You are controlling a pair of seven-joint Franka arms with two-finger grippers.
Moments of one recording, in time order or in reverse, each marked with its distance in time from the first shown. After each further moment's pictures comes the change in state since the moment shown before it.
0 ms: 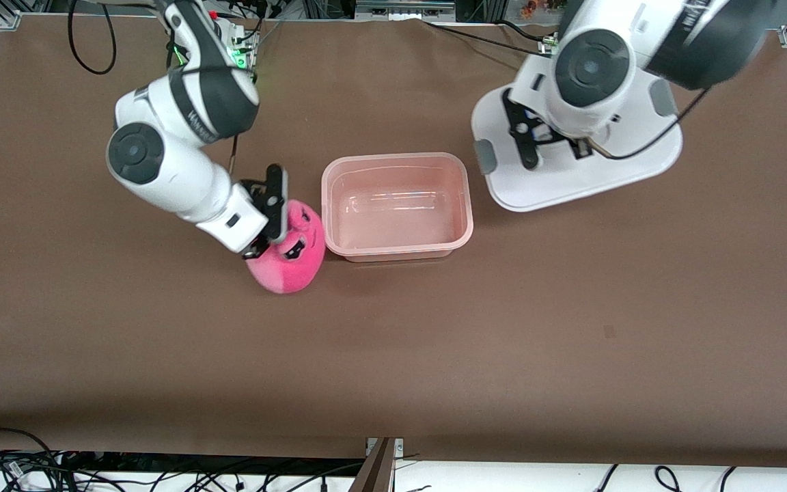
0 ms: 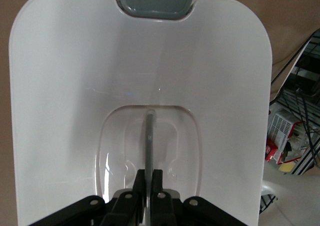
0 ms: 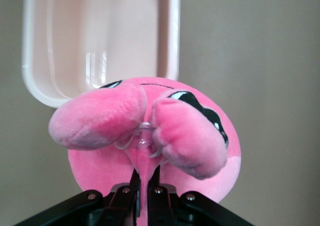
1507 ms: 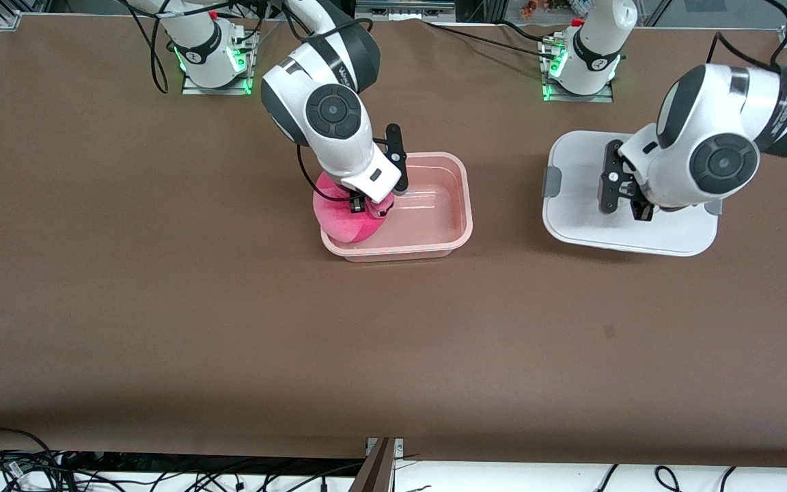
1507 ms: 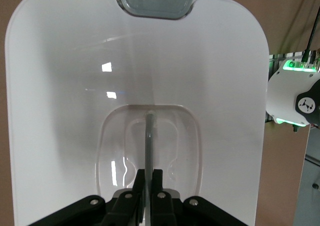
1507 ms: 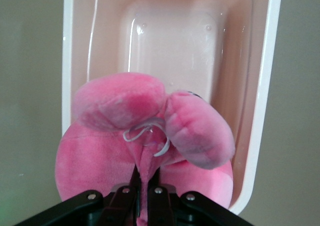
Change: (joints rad) left arm 0.341 -0.119 -0.056 -0.452 0.007 0.460 0.546; right arm 0.272 0.159 0.021 0.110 -0.132 -0.042 0.287
